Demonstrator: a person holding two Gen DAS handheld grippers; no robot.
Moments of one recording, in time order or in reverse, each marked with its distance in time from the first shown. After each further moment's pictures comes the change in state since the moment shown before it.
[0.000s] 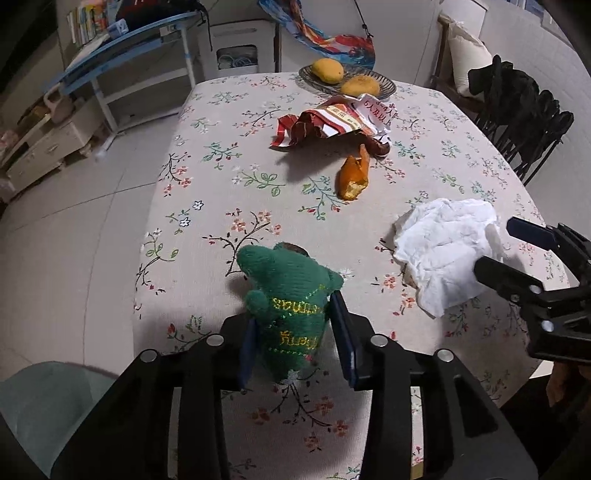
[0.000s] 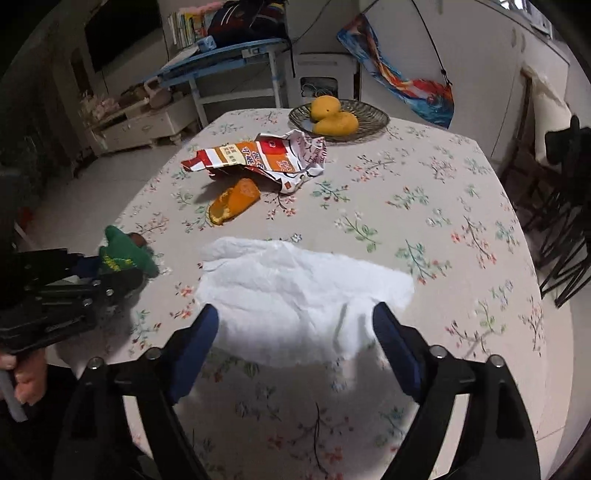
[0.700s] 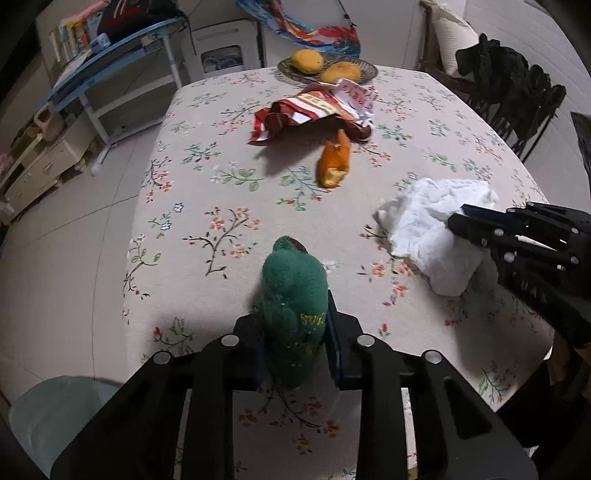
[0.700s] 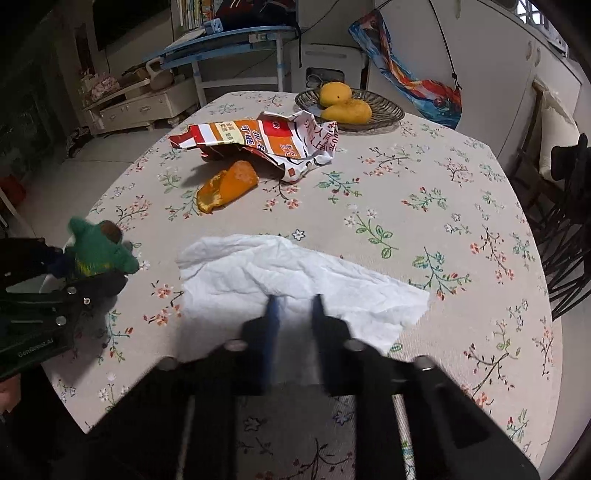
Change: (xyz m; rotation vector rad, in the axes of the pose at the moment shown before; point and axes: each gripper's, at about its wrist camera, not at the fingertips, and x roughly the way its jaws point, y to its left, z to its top) left arm 0.003 -0.017 -0.005 0.086 0.009 0.011; right arm 0.018 -0.001 -0.002 -0.035 0.029 -0.011
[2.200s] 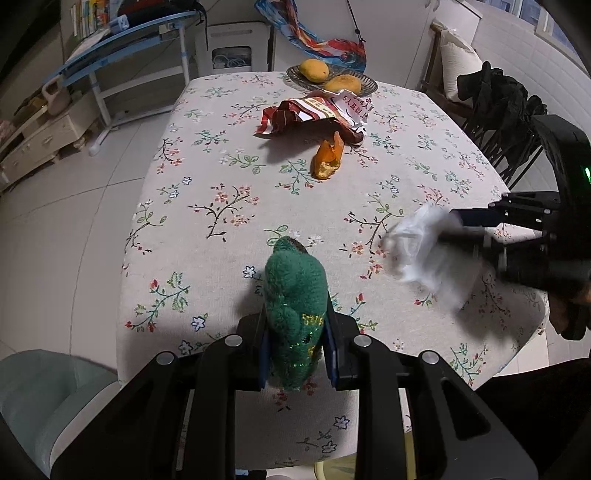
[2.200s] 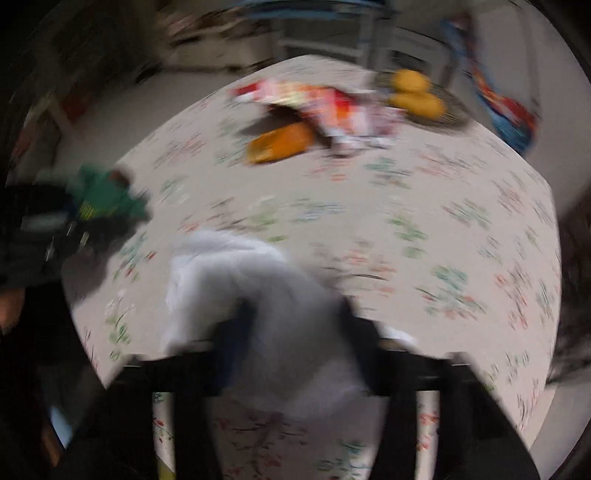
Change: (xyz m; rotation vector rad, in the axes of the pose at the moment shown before) left arm -0.022 0.005 -0.023 -0.107 -0.030 -0.070; right arm -0.001 -0.023 0.008 -0.227 0.135 0.137
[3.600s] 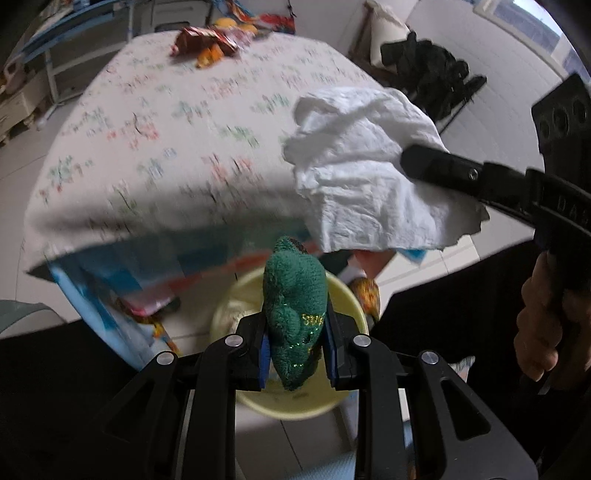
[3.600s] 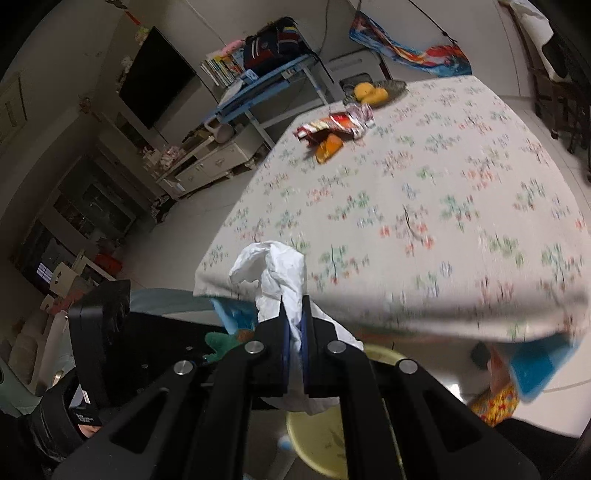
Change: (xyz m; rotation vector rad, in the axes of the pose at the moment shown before) left arm -0.057 -0.074 -0.167 0.064 0.086 -0.260; right arm -0.101 0.088 -0.143 0.427 -0.276 0.270
